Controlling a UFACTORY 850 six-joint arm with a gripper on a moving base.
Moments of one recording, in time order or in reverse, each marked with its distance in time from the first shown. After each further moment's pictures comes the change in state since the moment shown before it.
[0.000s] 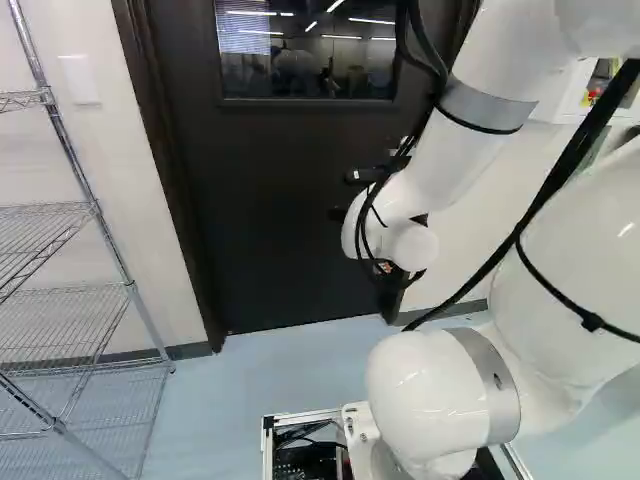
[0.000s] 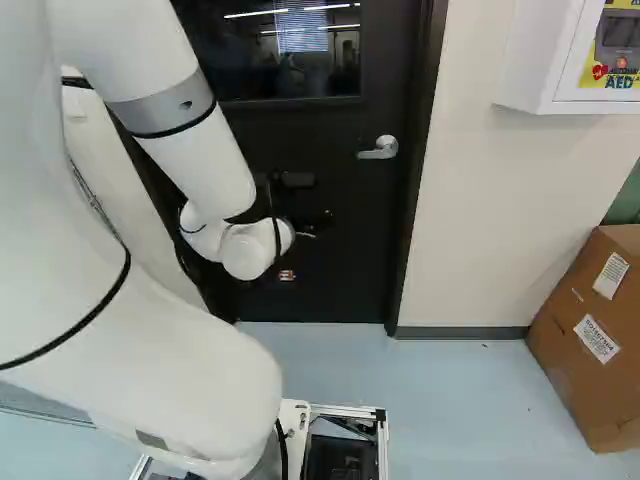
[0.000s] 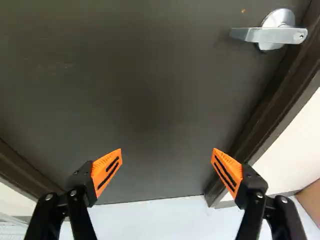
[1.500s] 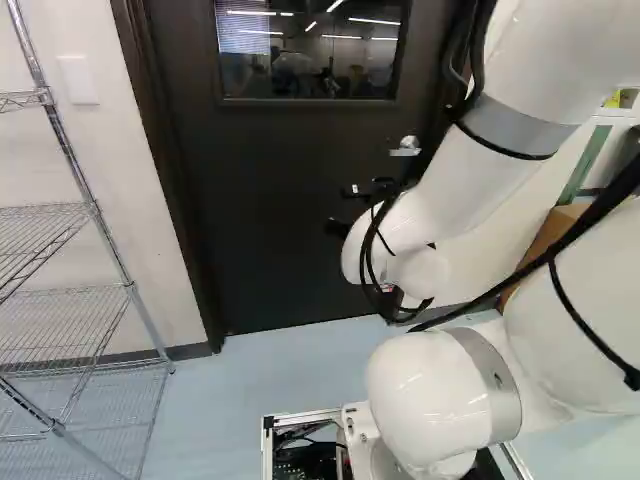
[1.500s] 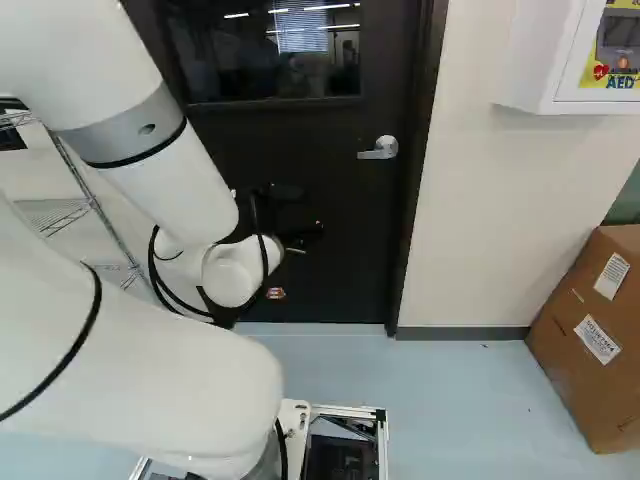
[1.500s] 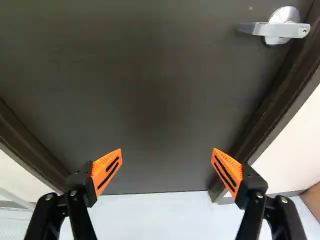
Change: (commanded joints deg) arm 3.0 7.7 8.2 0.0 0.0 0.0
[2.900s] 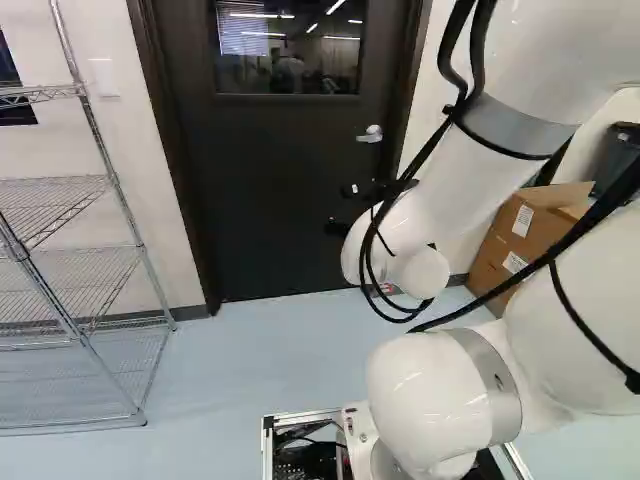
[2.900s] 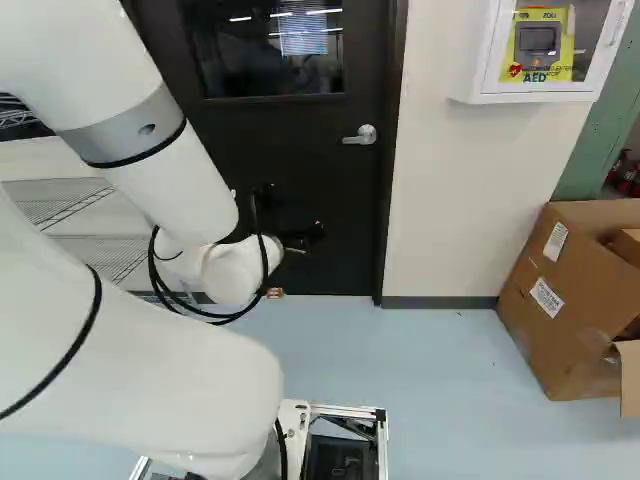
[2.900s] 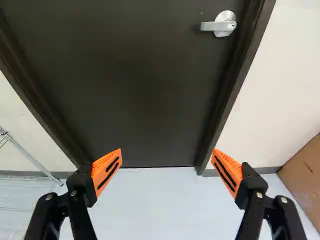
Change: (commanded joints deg) arm 0.0 0.0 0.0 0.0 0.0 0.0
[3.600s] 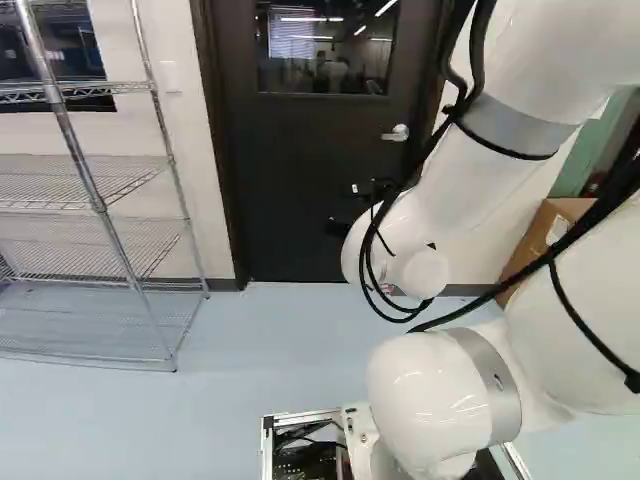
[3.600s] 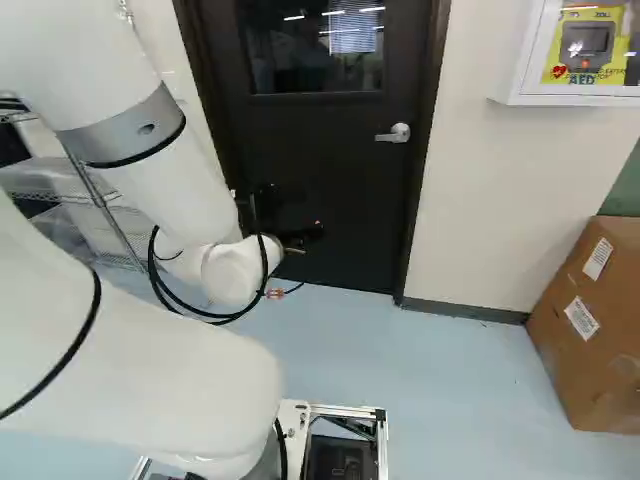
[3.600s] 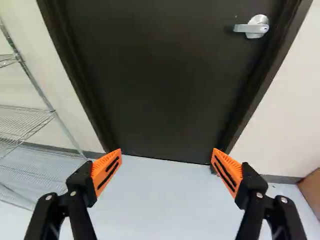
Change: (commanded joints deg) arm 0.0 0.0 0.0 0.0 0.0 0.0
